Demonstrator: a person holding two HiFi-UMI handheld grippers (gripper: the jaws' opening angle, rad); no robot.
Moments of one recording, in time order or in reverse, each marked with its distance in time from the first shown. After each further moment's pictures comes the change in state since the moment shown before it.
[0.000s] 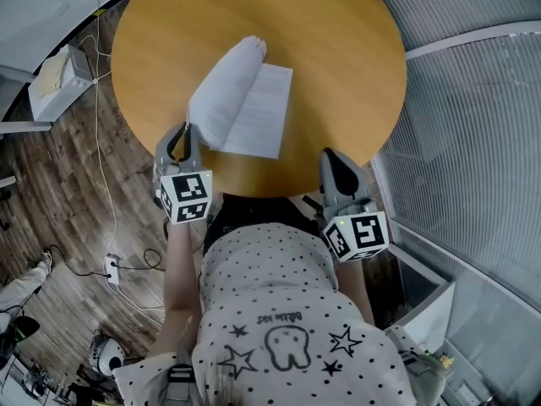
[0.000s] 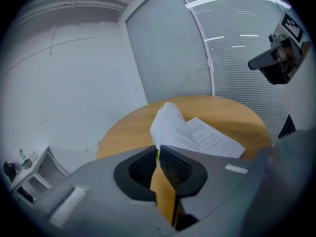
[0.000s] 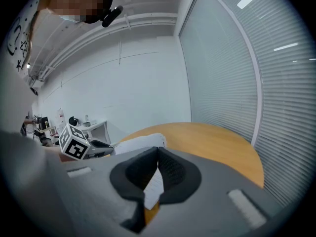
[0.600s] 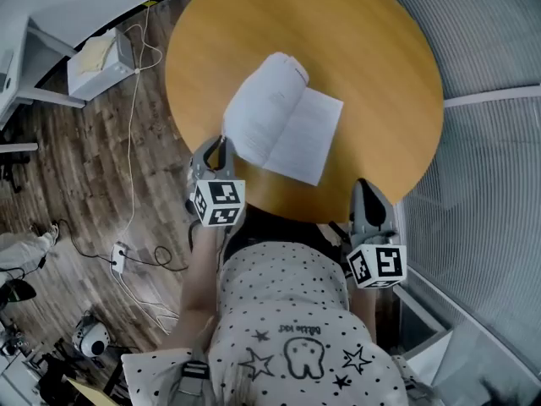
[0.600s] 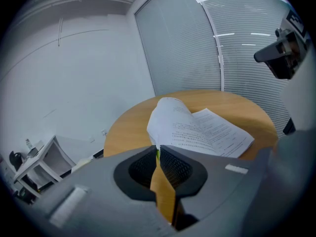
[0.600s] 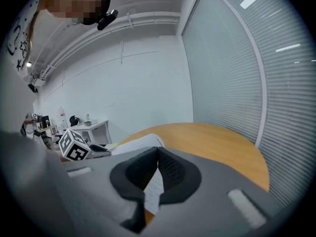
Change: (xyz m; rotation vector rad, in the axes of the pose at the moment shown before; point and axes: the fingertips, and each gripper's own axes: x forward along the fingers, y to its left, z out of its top) left arm 0.018 0.025 -0.036 -0.065 0.083 0.053; right arm 0.025 0.003 0.006 0.000 0.017 0.007
